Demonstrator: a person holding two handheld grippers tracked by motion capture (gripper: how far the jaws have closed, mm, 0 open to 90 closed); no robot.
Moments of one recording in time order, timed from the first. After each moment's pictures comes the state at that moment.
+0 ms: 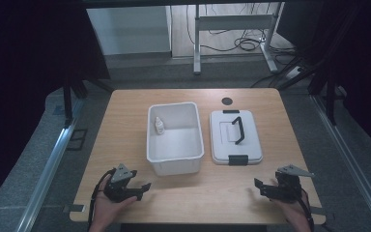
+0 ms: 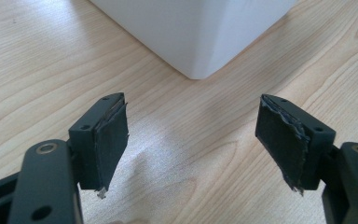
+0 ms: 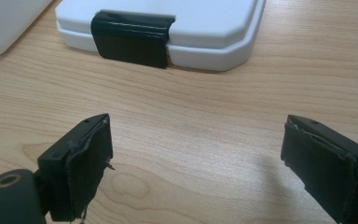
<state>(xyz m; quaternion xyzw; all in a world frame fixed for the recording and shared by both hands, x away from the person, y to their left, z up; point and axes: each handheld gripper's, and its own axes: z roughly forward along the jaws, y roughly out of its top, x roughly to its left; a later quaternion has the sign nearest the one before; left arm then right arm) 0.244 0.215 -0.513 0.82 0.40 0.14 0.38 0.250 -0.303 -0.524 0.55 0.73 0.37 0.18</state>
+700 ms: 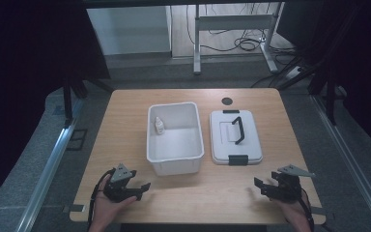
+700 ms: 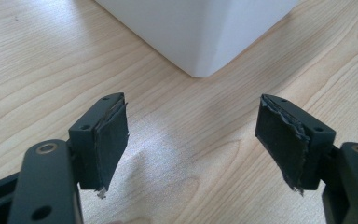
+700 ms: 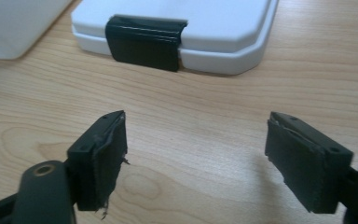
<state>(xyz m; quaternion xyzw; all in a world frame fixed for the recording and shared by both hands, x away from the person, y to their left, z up) 0.244 0.217 -0.514 0.82 0.40 0.14 0.38 0.249 -0.304 -0.522 0.54 0.73 0.39 0.16</state>
